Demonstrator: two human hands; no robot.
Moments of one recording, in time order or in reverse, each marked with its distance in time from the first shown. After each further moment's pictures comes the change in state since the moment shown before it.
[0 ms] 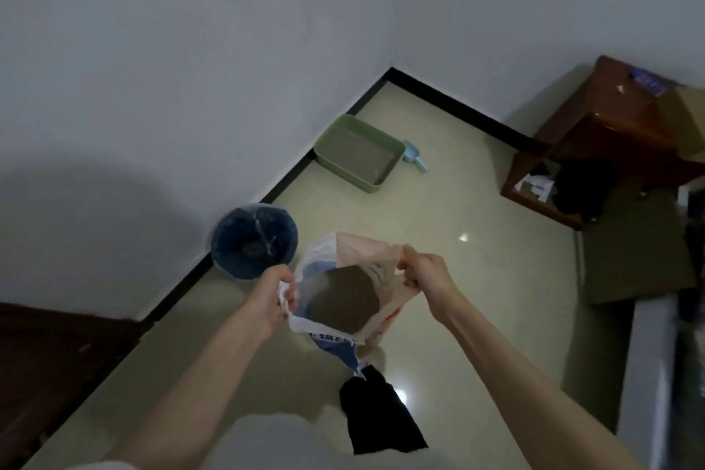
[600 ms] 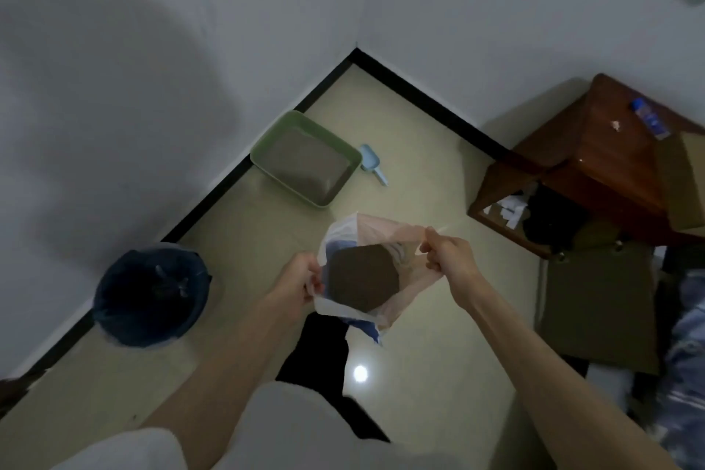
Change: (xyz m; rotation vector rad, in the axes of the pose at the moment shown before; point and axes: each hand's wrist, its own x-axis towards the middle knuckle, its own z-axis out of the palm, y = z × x) left_hand 0.184 0.154 0.291 -0.055 -0.047 -0.141; right_hand 0.295 -0.117 -0.189 -0.079 0.100 0.079
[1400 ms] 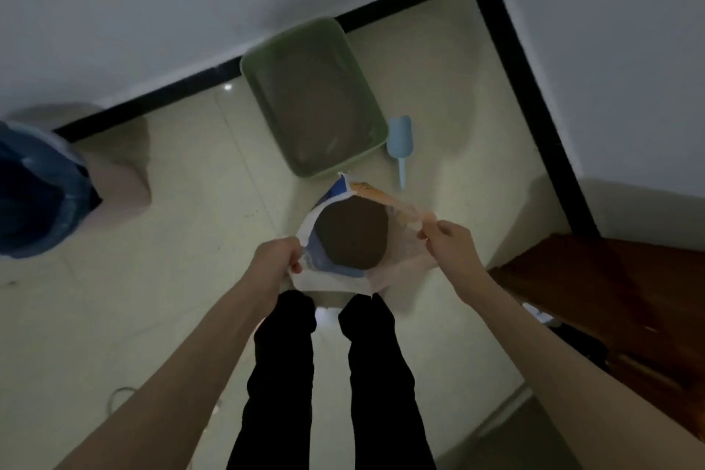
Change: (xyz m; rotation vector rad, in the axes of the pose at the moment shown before) left_hand 0.292 0.054 0.184 -0.276 0.351 -0.132; right_hand 0.426 -0.033 -0.002 -0.487 -0.433 -0.104
